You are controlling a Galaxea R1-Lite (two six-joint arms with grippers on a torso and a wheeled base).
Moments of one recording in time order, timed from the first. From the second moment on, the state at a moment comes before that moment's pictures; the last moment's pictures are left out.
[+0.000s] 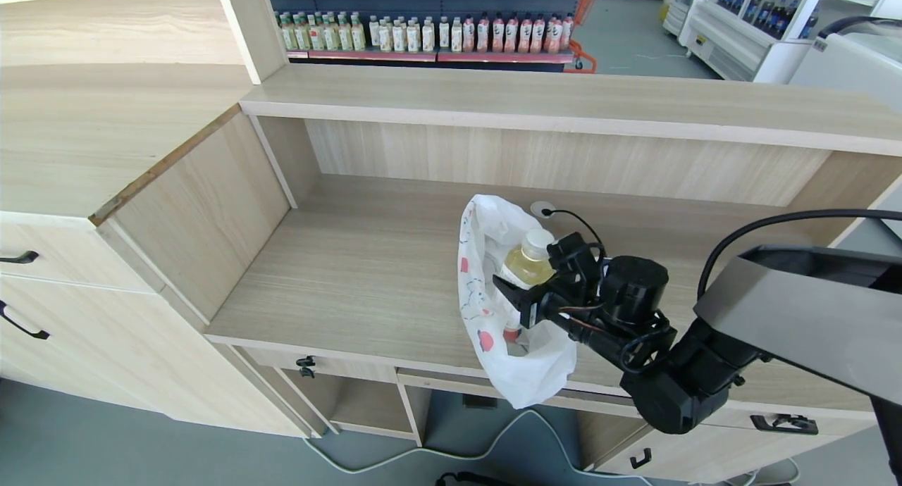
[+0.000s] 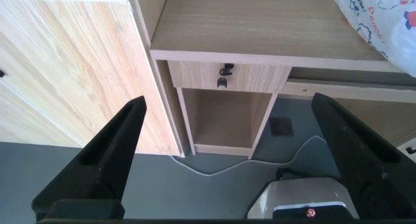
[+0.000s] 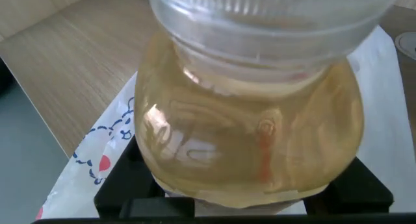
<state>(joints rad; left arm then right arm) -0.01 0.00 0.00 0.04 -0.04 0.04 0.49 2.27 -0.85 -1.46 0.17 -0.10</state>
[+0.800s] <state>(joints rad) -0.01 0.00 0.00 0.04 -0.04 0.04 0.49 2.32 -0.82 -1.54 0.17 -0.10</state>
